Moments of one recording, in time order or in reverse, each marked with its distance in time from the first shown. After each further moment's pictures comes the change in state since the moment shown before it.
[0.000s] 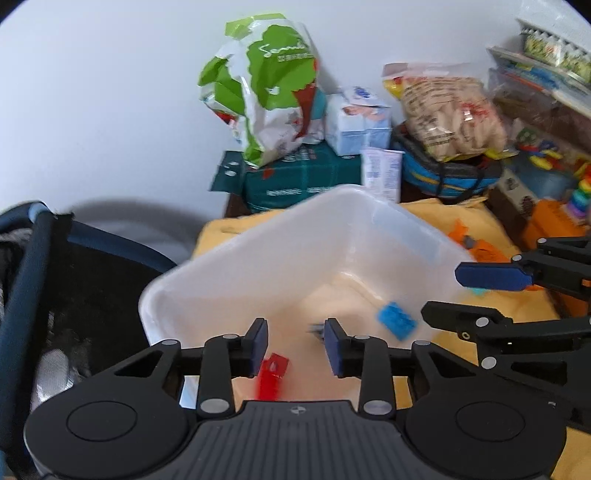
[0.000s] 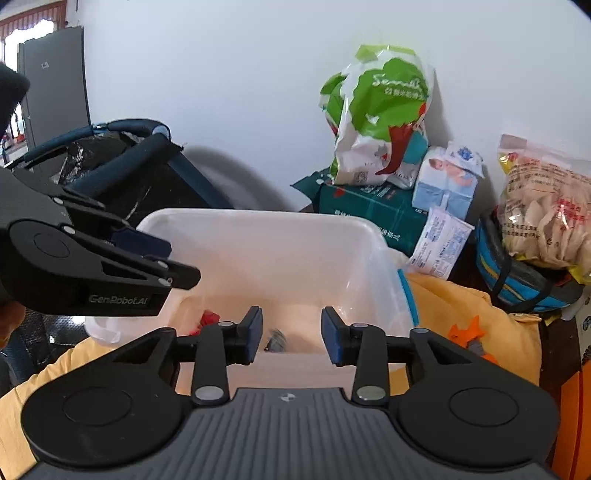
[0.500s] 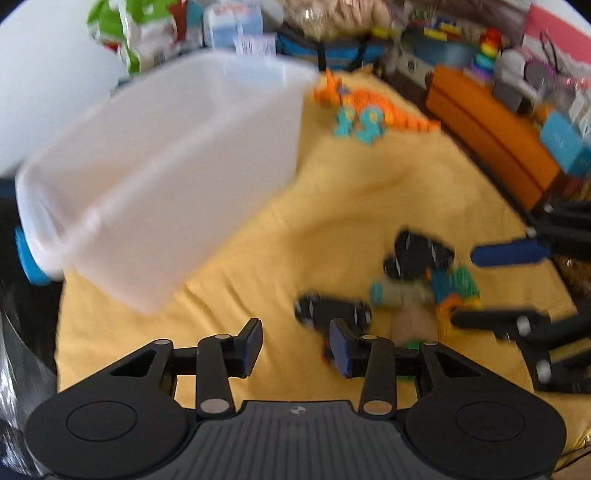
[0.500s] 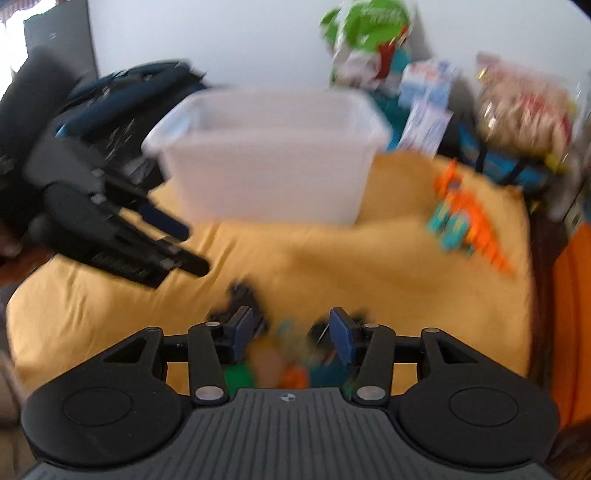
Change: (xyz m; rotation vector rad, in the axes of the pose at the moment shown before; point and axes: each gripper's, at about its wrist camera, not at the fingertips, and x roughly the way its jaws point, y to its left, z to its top) left arm 0.015 -0.077 -0.118 0.169 0.242 -0.171; right arm -0.077 0.008 -0.139 0.000 0.201 0.076
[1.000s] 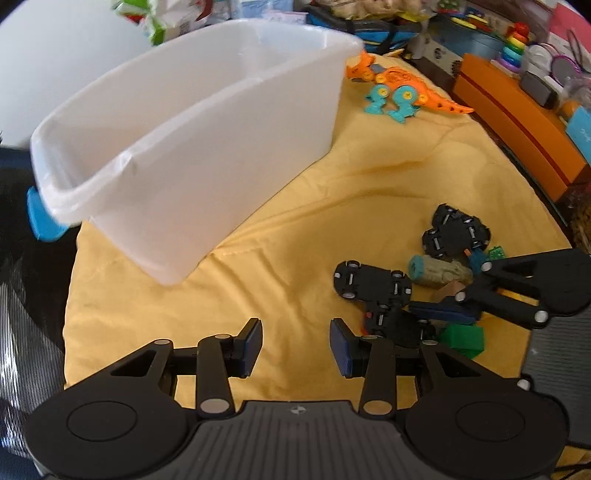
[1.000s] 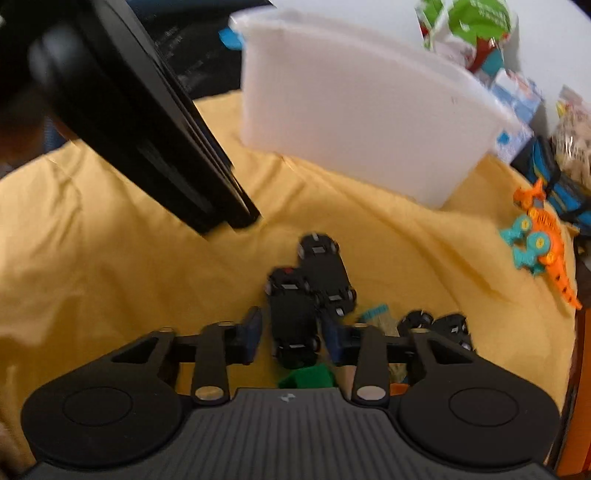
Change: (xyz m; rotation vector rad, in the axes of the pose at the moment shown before) left arm 0.009 0.021 -0.005 -0.006 0.010 0.029; right arm 0.087 0.060 0.000 -0.216 0.094 -0.068
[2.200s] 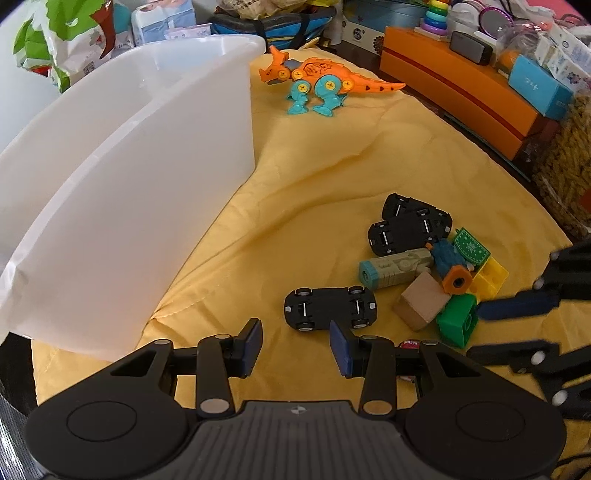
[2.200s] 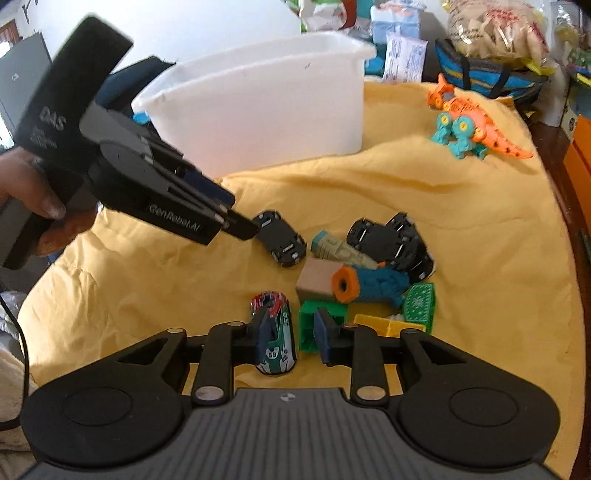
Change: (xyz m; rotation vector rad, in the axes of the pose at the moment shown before) left arm 0.019 -0.018 0.021 0.225 -0.005 -0.110; right arm -0.064 -0.048 -0.059 0.455 -0.080 0.068
